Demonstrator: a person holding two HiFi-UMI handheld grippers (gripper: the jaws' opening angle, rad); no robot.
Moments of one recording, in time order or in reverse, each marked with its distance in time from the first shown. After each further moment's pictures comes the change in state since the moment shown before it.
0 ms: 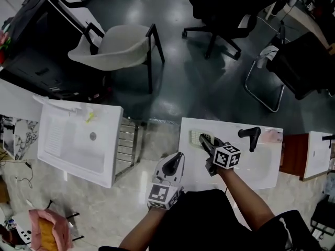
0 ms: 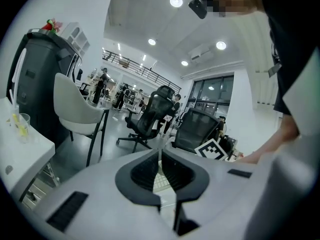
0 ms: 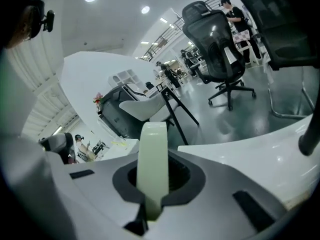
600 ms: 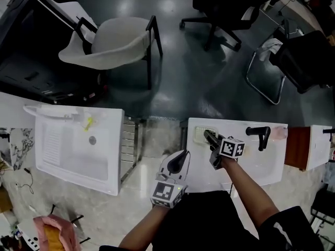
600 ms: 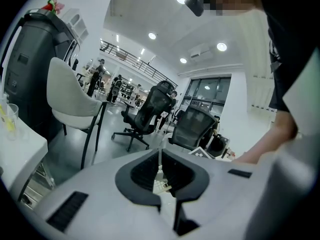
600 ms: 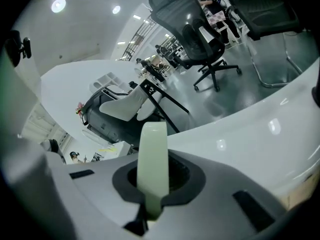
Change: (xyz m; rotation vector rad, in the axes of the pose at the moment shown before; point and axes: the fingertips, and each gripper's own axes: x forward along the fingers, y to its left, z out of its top) left arm 0.022 0.053 -0.007 -0.030 0.054 -0.087; right arm 0.063 -0.051 -0.025 0.218 0.049 -0.054
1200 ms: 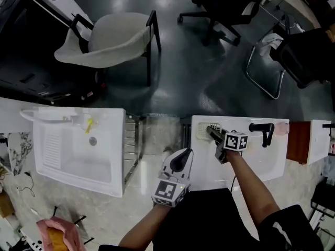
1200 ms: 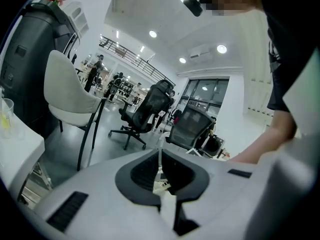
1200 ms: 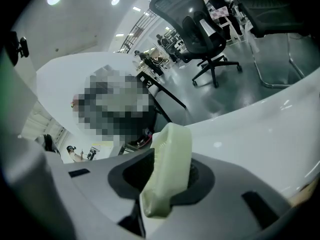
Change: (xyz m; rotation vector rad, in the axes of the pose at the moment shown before) left arm 0.000 0.018 0.001 -0.024 0.021 -0.051; right arm 0.017 -0.022 -0.005 -0.021 0.076 -0.043
